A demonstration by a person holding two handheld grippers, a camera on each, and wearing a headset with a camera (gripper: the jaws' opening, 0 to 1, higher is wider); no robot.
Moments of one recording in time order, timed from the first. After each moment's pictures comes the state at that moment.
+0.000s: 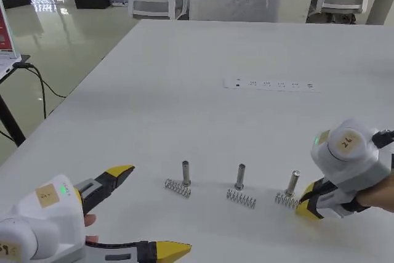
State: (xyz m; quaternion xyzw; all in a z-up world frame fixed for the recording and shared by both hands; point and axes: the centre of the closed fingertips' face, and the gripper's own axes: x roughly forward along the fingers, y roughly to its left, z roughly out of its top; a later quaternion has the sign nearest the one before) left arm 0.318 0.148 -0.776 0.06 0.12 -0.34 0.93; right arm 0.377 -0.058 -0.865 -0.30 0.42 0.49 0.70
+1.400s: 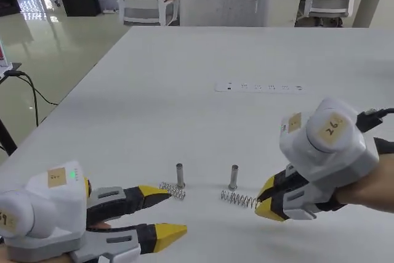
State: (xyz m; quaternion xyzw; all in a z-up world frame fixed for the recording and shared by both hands) left arm 0.303 0.107 -0.761 0.05 0.15 -0.47 0.87; right arm 0.324 0.016 -0.791 -0.32 0.33 0.57 0.68
